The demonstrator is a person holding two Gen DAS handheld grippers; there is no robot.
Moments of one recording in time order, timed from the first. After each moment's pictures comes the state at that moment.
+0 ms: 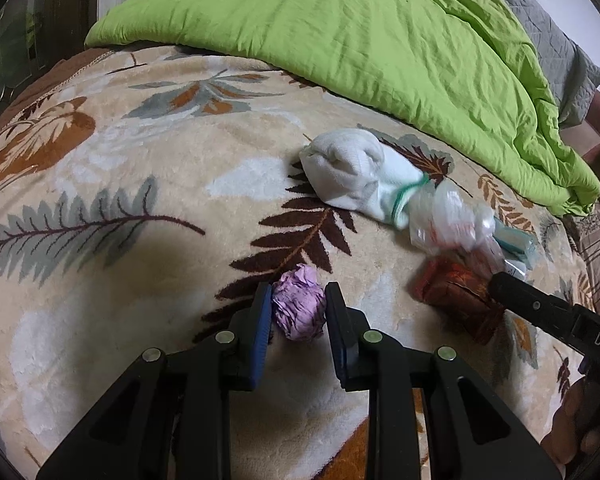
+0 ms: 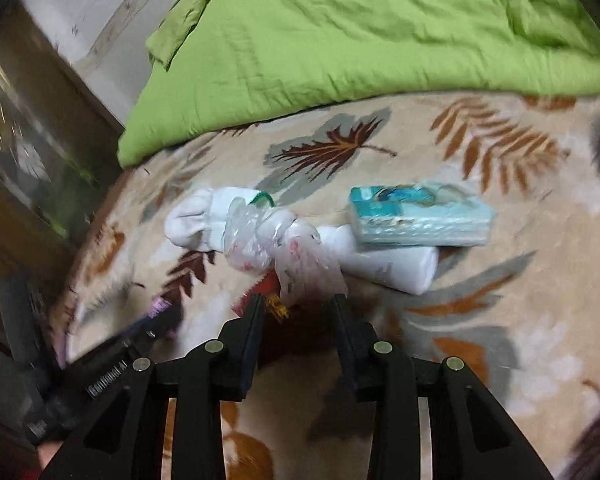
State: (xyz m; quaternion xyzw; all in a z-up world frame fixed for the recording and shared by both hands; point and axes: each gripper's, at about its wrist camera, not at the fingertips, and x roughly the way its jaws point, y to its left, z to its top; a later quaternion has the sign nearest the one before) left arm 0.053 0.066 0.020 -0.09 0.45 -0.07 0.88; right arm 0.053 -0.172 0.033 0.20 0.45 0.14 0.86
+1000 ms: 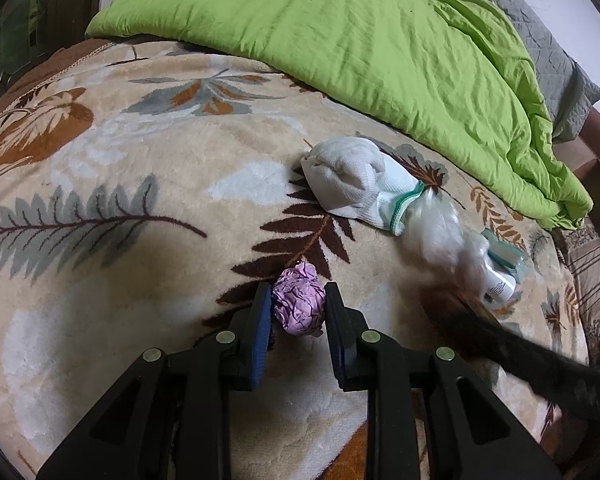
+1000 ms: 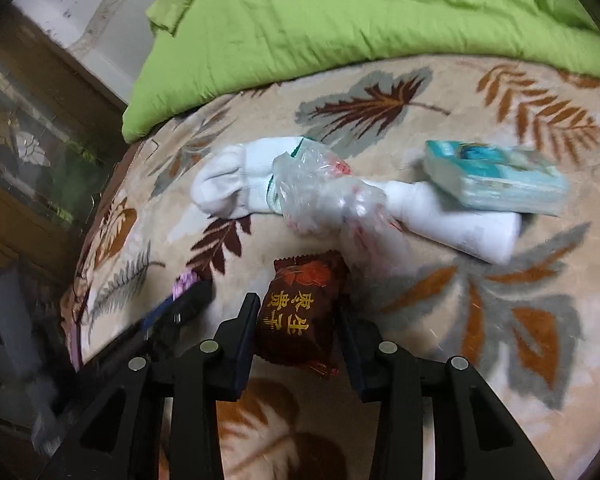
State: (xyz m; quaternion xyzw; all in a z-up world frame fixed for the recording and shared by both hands) left arm 0.055 0.074 0.019 -0.13 0.45 -0.08 0.88; right arm 0.037 -0.135 0.037 0.18 0.48 0.14 0.85
